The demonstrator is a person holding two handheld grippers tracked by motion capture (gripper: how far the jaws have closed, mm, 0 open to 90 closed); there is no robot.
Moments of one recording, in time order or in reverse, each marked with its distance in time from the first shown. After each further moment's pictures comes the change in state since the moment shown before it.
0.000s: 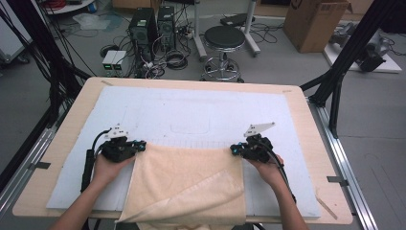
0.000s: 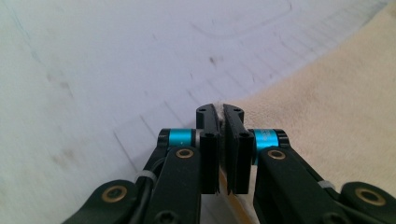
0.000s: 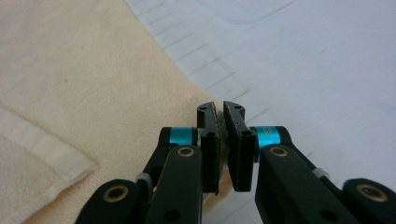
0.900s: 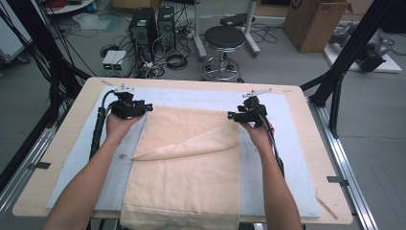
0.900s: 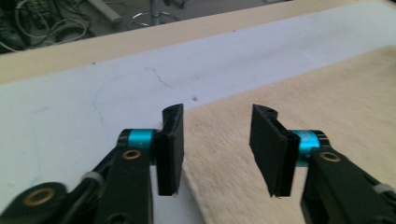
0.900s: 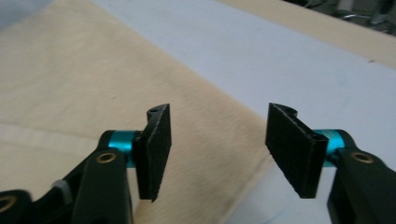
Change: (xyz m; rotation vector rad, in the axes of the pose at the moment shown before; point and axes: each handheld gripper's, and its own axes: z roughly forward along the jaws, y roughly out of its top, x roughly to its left) left arm 0.066 0.080 0.051 -0.048 0.083 -0.087; right arm -0.081 0.067 0.027 -0.084 -0.213 0.173
